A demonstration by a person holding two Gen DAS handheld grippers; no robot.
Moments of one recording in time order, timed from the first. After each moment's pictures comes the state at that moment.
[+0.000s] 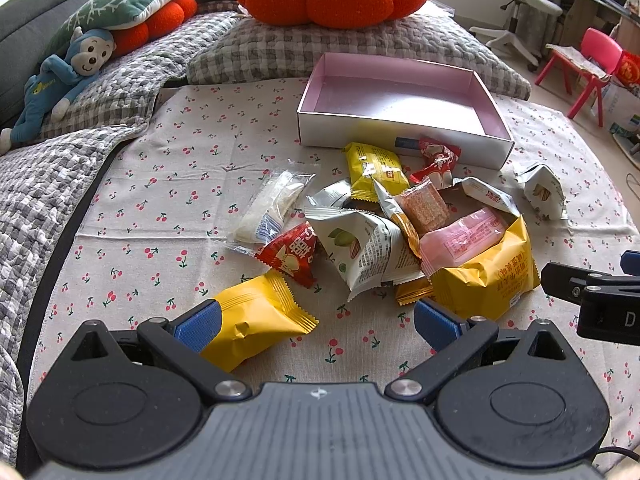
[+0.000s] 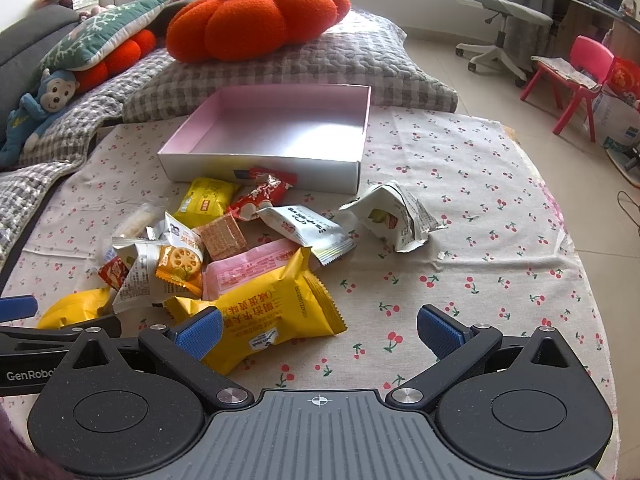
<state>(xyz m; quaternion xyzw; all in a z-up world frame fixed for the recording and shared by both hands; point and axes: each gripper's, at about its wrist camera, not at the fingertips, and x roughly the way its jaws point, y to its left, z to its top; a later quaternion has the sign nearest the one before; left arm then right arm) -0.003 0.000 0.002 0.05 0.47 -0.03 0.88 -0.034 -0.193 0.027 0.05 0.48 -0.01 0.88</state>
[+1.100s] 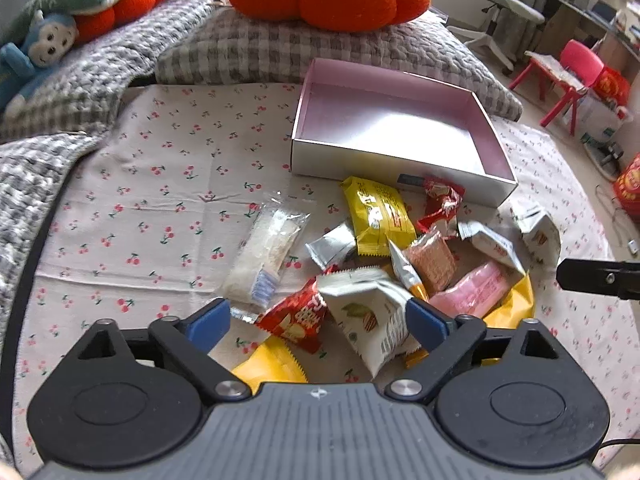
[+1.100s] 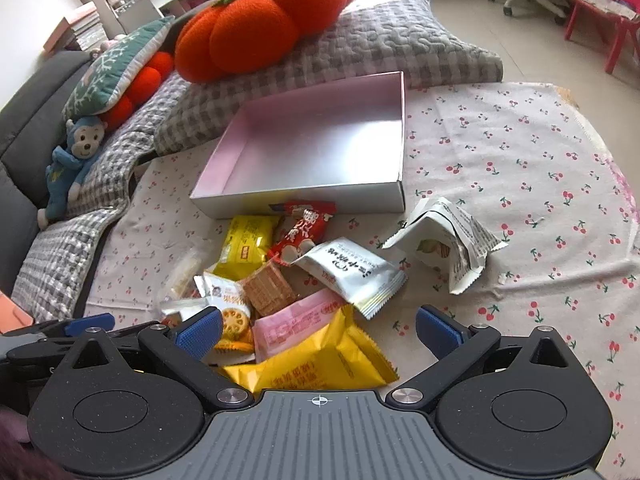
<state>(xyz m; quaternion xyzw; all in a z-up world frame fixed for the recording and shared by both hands) 0.060 0.032 0.002 0.00 0.49 -0.10 0.86 0.031 -0.231 0.028 0.18 0.51 0.06 0.84</state>
